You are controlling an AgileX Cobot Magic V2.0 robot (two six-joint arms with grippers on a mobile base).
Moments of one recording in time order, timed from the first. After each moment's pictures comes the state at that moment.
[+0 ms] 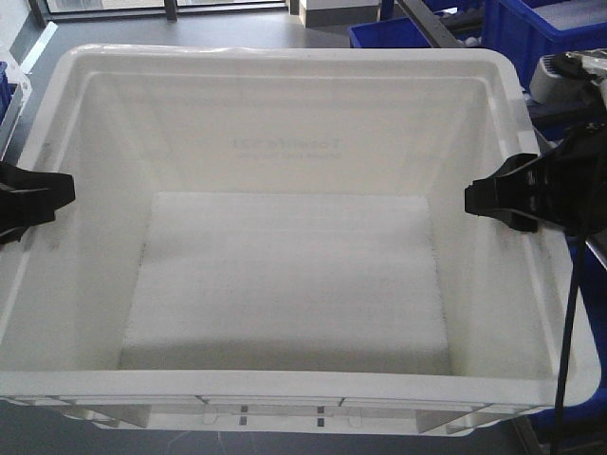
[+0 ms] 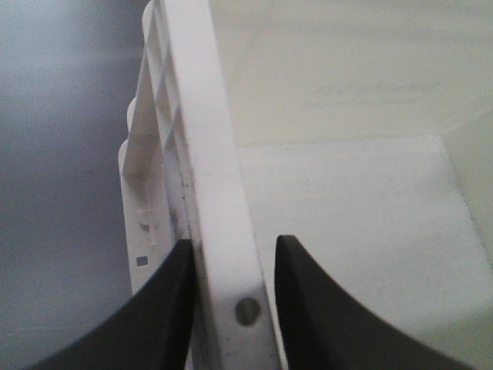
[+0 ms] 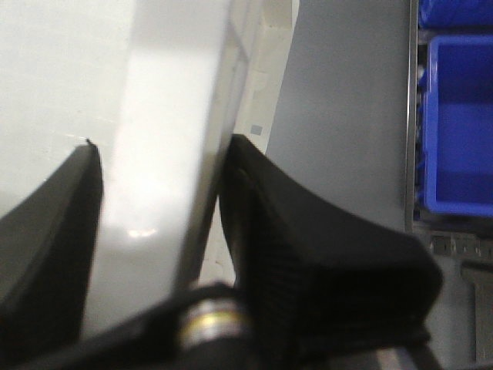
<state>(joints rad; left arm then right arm) -0.13 0.94 -0.88 -0.50 0.64 0.22 0.21 1.14 -1.06 0.34 0.84 -0.15</state>
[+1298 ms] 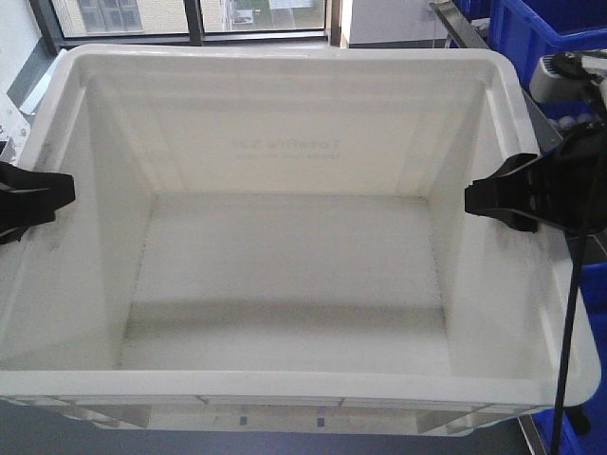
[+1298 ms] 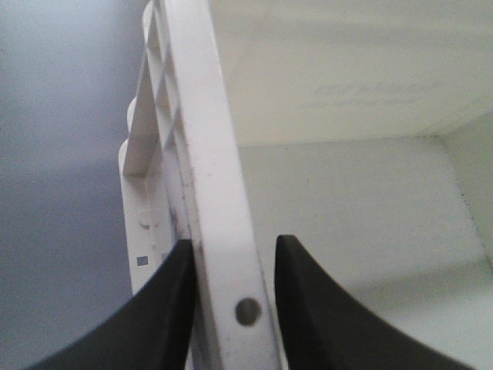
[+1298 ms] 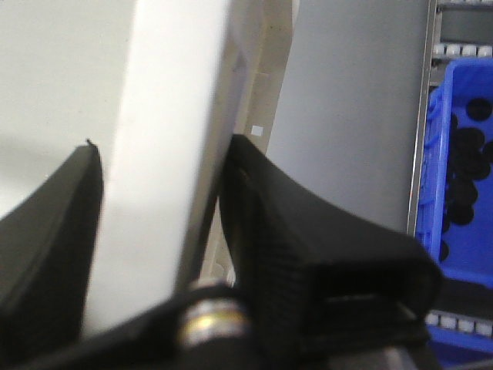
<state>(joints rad) -0.13 0.94 -0.88 -0.50 0.64 0.22 0.21 1.14 -1.06 0.34 0.84 -0.15</state>
